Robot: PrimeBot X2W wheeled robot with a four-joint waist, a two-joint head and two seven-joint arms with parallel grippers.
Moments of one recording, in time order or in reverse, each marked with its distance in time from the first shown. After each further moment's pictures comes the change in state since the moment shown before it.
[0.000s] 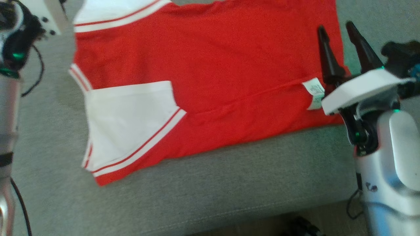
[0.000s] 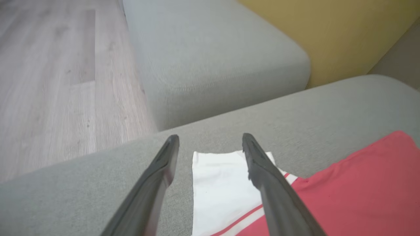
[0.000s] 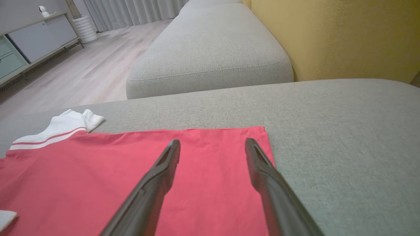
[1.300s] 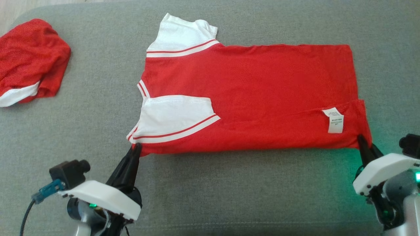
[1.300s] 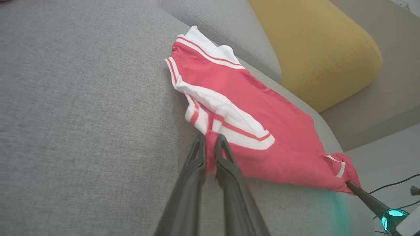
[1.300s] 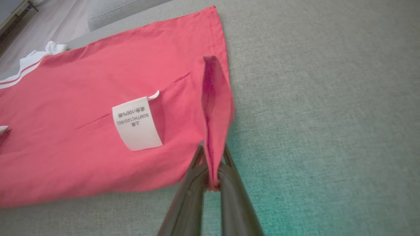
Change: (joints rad) left arm 1.007 -0.248 0.063 -0.370 -0.237 0.041 -0.375; right arm 0.386 -0.016 -0.233 0.067 0.056 0.000 0.160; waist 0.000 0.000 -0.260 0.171
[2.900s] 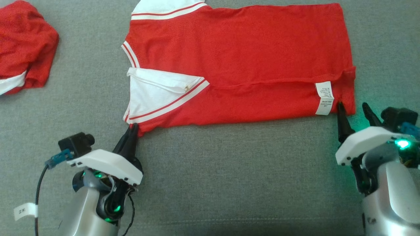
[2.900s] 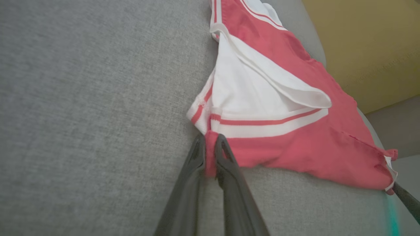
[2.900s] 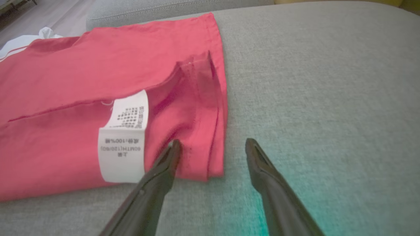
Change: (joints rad) left arm -0.275 -0.072 0.042 0.439 0.041 -0.064 -0.061; right arm -0.207 0.051 0.012 0.215 -0.220 -0.001 -0.227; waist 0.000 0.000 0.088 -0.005
